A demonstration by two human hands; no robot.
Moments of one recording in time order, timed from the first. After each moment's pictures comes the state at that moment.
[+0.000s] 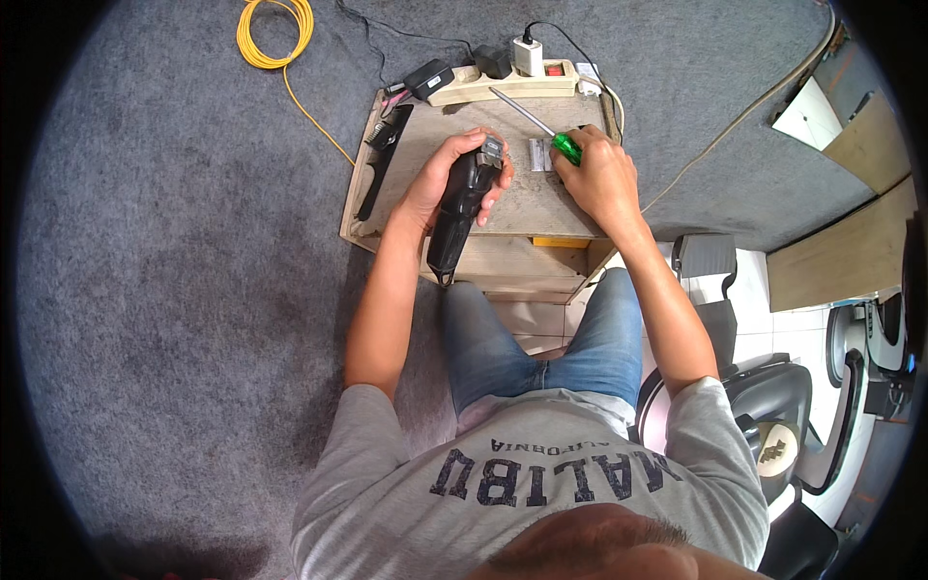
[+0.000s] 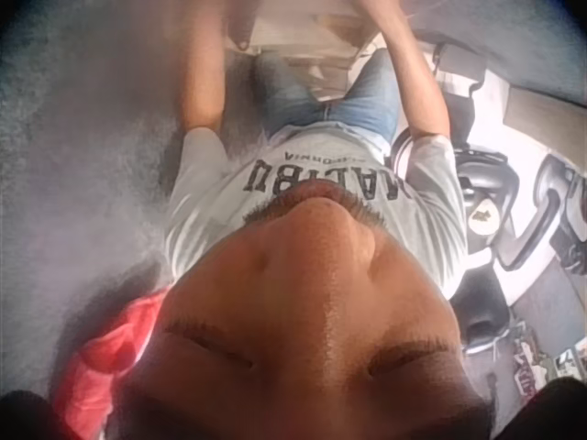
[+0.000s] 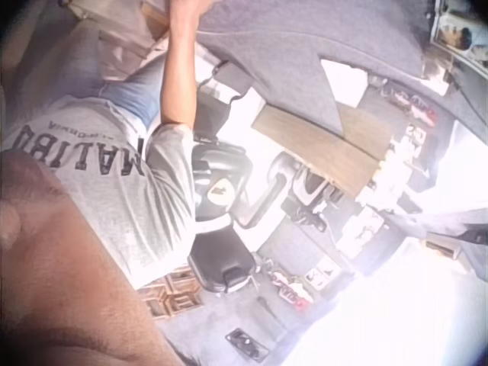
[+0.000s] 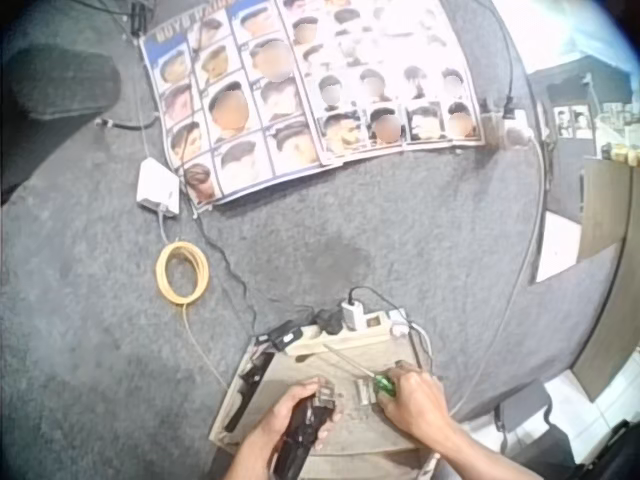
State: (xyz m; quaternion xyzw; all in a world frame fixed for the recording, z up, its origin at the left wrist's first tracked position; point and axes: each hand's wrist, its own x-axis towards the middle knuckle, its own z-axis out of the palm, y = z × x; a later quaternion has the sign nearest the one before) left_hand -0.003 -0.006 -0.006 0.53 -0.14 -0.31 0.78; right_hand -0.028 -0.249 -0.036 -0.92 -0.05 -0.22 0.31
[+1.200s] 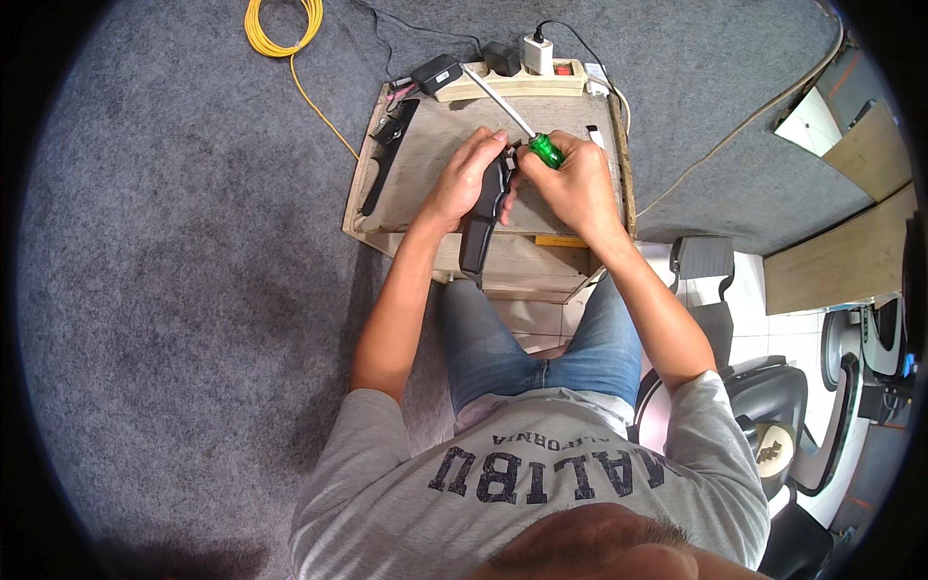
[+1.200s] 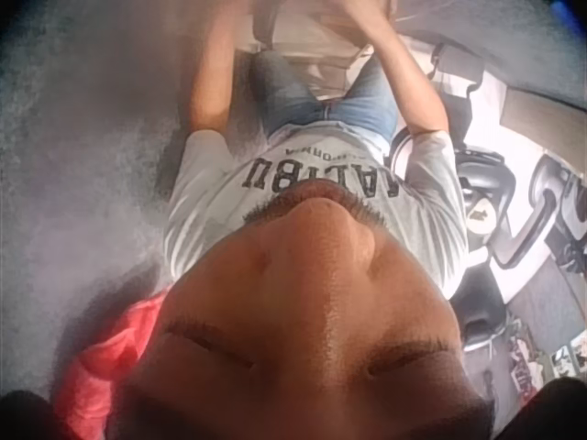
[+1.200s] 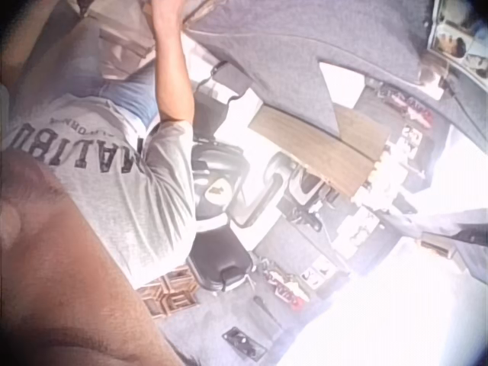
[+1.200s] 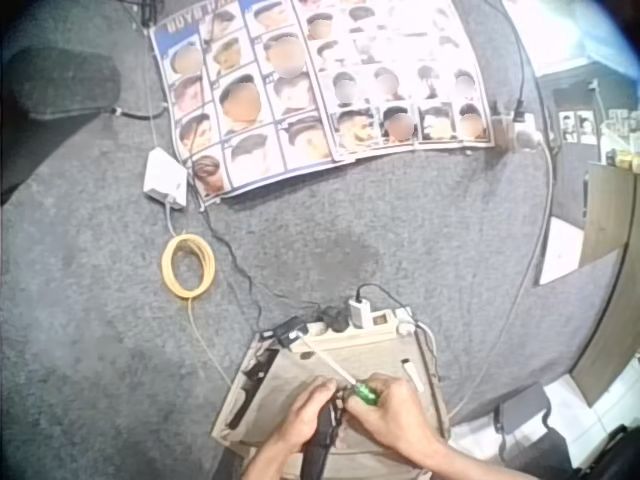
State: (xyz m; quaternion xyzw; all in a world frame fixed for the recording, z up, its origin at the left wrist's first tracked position) left_hand -0.012 -0.019 -0.018 0.61 -0.10 -0.21 0.76; right_hand -0.038 -0.206 -0.016 -0.82 -0.09 -0.16 0.54
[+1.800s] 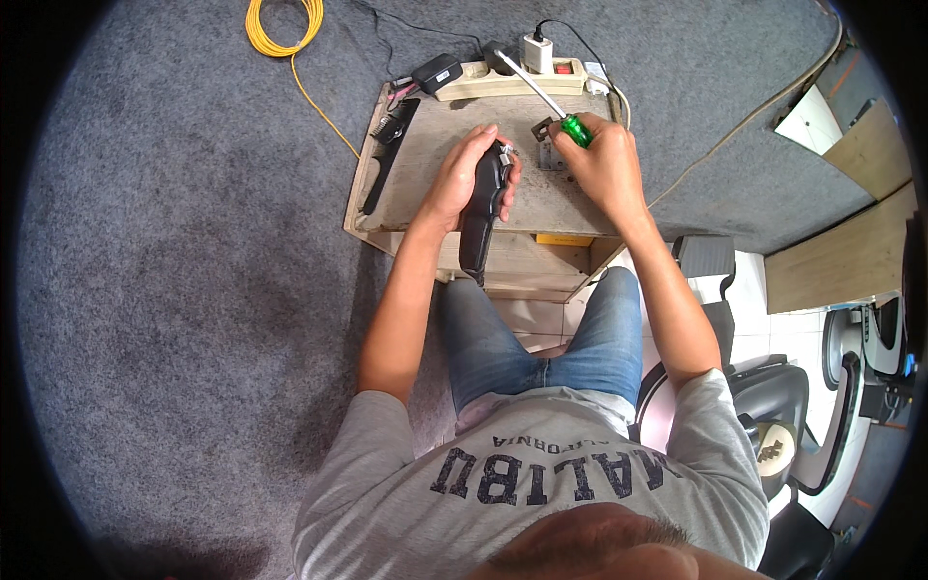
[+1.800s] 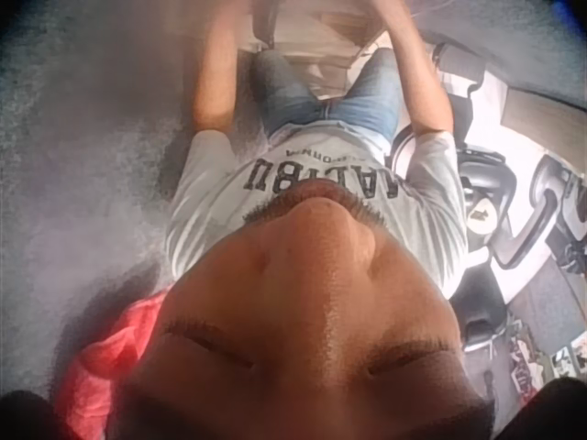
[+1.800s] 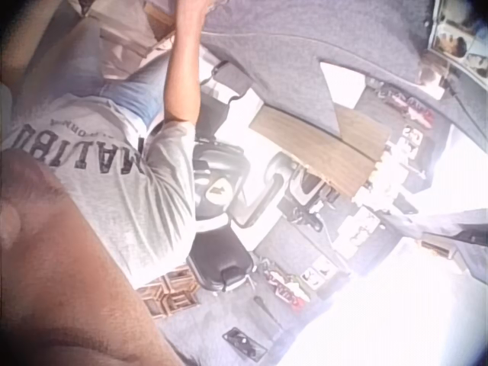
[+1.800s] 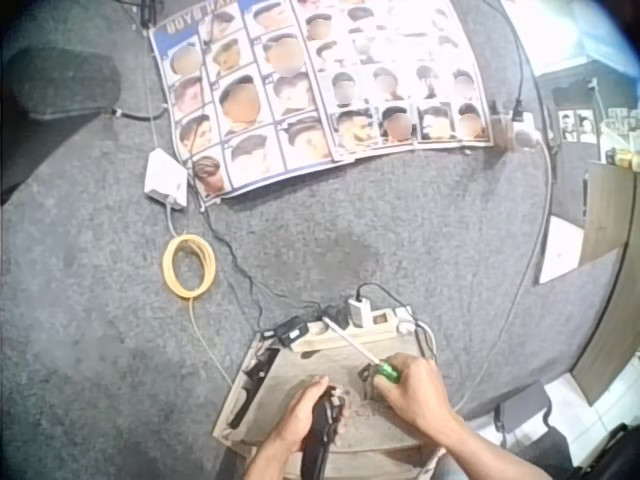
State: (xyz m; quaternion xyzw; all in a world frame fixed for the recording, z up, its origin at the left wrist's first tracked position) left_hand -0.011 -0.018 -0.021 0.57 -0.10 -0.21 0.79; right_hand -0.022 -0.239 -0.009 -0.89 -0.02 -0.19 0.42
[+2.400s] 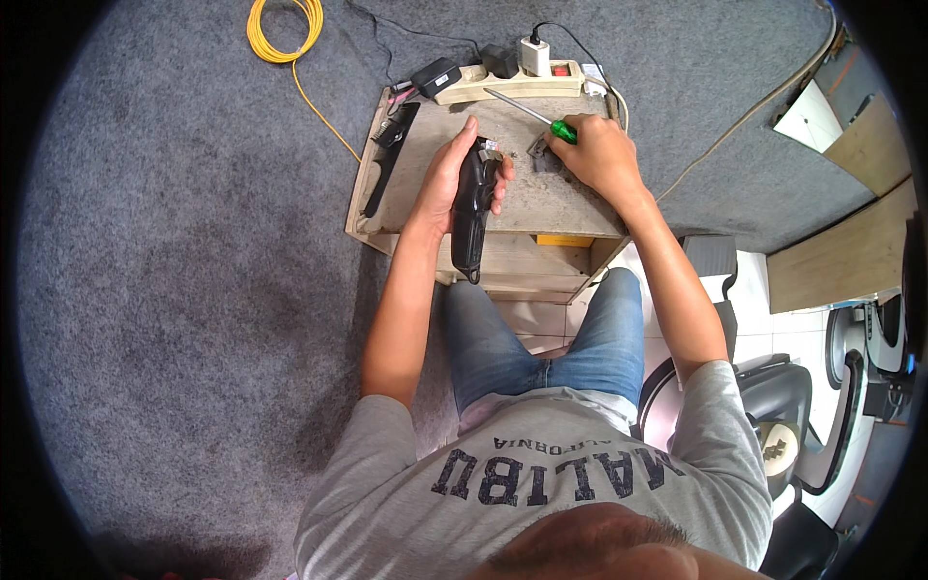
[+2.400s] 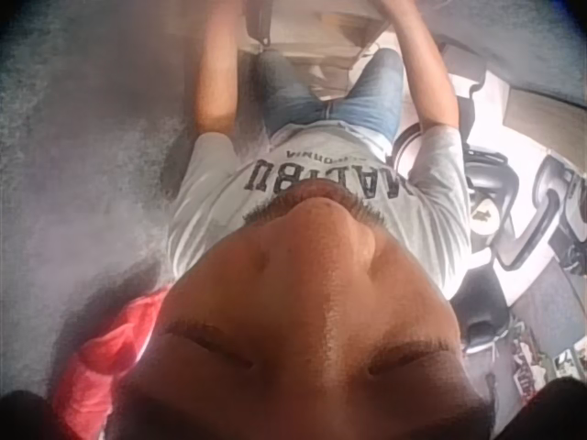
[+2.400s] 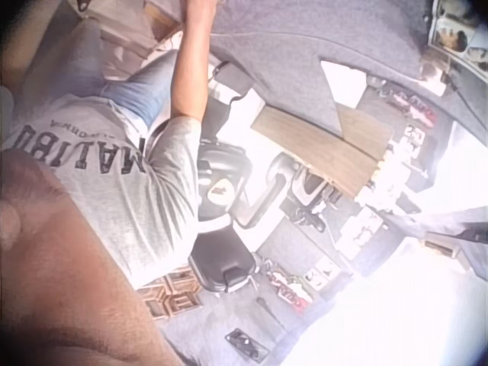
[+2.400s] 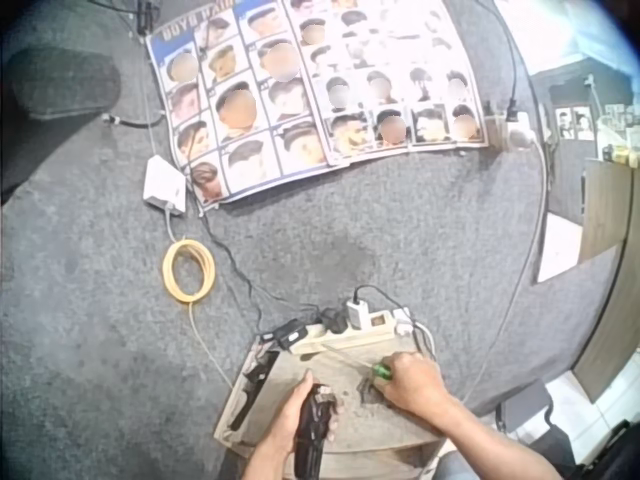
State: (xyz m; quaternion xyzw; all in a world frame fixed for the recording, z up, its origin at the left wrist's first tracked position) left_hand -0.008 -0.010 -0.022 0.55 -0.07 -0.21 0.81; right_hand 0.004 -0.248 -0.017 -0.96 -0.05 -0.11 0.26
